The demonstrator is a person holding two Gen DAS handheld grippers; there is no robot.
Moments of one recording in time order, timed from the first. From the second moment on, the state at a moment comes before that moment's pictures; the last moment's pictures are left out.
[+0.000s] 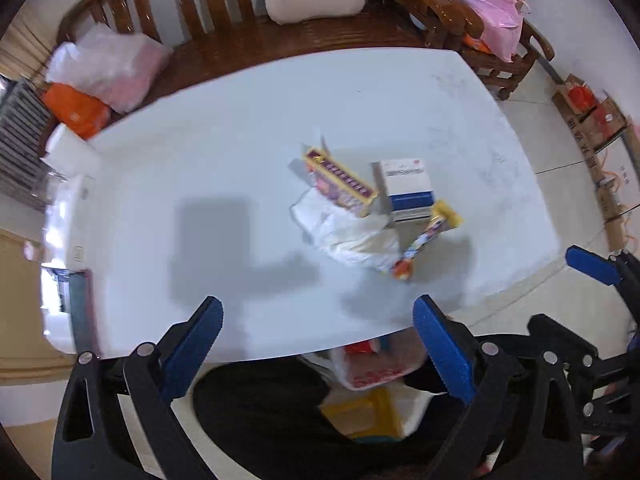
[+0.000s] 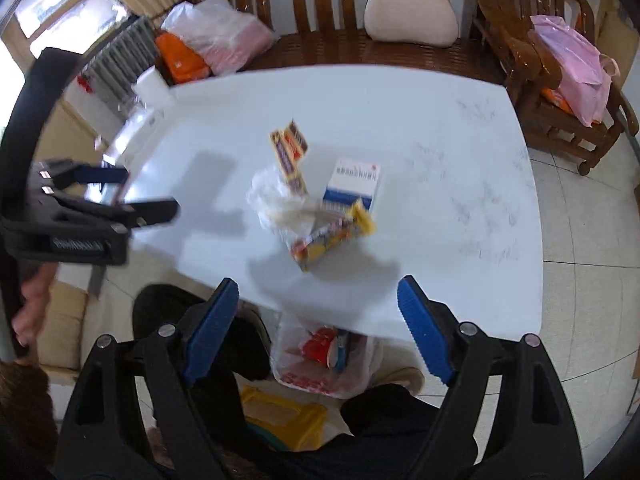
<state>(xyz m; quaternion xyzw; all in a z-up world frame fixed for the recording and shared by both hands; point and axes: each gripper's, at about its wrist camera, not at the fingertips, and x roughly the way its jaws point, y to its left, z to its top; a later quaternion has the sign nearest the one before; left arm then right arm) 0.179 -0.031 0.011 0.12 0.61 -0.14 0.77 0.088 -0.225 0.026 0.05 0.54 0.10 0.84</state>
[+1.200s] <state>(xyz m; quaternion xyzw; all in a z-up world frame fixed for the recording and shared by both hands) 0.293 -0.058 -0.084 0.05 0.67 -0.12 0.73 0.165 -0.231 -0.079 0.11 0.61 0.08 0.78</state>
